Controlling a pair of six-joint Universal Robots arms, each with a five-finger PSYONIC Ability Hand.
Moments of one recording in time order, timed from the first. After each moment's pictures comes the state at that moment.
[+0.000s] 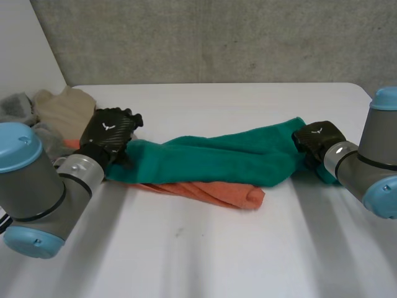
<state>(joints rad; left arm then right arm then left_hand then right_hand) 4.36 -1.90 -1.72 3.53 -1.44 3.47 1.82 -0.99 1.32 0.06 1.45 2.65 0.45 0.46 0.46 0.45 0.27 1.11 1.17 1.18 1.19 0.97</state>
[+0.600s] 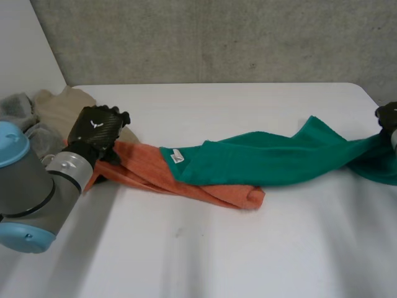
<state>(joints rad) 4.43 -1.91 -1.73 3.56 -1.42 3.53 1.56 -0.96 1.25 -0.07 1.63 2.56 0.45 0.46 0.46 0.45 0.27 0.99 1.01 1.02 1.02 0.83</state>
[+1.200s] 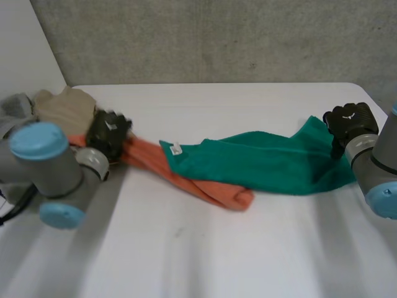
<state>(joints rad) 4.42 -2.19 -1.48 3.62 -1.49 3.73 1.76 -1.06 1.43 -0.18 1.61 2.58 1.13 1.19 1.18 1.19 0.96 0.56 0.56 0.56 0.56 0.36</state>
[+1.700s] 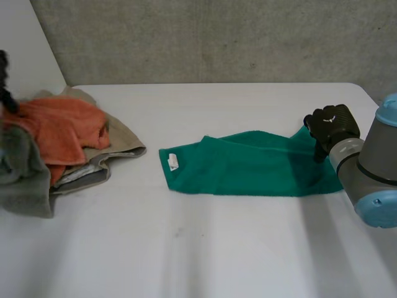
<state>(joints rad) 4.75 -2.08 -1.24 3.44 -1.63 3.60 1.84 -1.09 1.47 -0.18 1.59 2.59 0.19 0.22 0.22 0.22 0.06 0.56 0.56 0.56 0.56 0.36</state>
